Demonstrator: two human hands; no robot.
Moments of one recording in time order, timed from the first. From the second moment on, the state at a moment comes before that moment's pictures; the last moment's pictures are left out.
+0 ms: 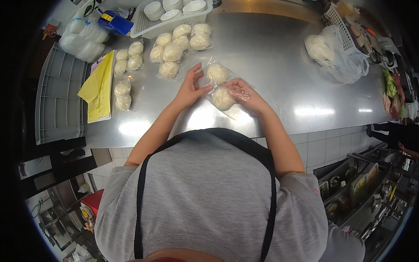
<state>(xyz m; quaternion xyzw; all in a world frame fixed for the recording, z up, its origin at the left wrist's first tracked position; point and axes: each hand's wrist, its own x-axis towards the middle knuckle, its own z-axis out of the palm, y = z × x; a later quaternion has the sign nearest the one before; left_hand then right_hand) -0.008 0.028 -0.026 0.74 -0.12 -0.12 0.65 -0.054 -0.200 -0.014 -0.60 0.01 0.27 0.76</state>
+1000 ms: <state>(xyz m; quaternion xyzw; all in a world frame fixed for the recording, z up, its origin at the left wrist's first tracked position) -0.048 -0.026 0.020 0.74 -0.51 0.14 0.41 -0.015 -0.155 -0.030 -0.34 0.33 0.23 0.85</state>
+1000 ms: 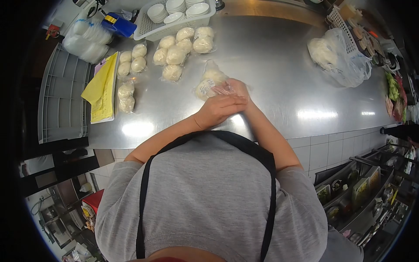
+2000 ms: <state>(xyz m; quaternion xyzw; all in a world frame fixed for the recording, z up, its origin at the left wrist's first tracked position) -0.002 0.049 -0.011 0.62 -0.05 -0.32 0.72 -0.051 -0.144 -0.010 -0.67 -0.01 0.20 0.71</state>
